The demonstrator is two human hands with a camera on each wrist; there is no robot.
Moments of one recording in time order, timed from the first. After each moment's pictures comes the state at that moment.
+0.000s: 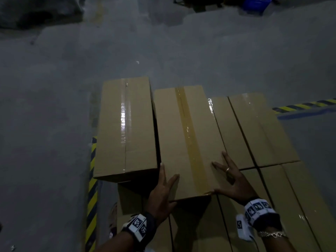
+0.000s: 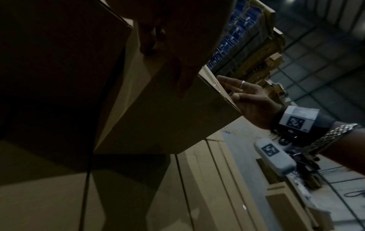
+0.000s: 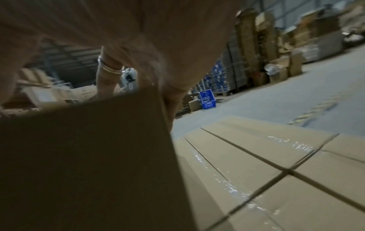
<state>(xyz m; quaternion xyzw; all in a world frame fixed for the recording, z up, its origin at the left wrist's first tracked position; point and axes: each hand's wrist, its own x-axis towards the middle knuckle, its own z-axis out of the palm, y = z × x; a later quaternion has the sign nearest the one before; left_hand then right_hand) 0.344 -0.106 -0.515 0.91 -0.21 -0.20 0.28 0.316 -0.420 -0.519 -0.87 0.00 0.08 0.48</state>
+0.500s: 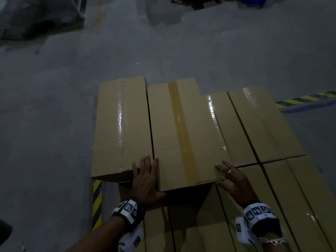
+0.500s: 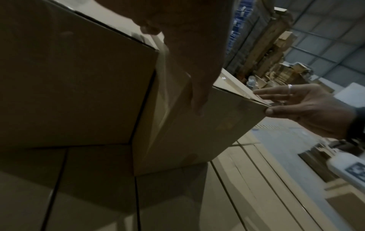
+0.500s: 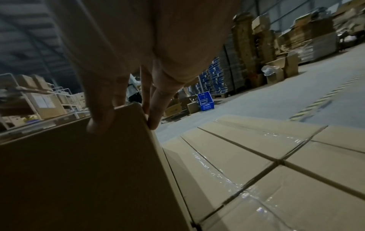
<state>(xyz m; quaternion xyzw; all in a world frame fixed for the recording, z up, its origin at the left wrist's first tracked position) 0.391 -0.092 -0.536 0.96 -0.18 -0.19 -0.02 0.292 -0.433 -0.571 -0.90 0.04 0.00 0.44</state>
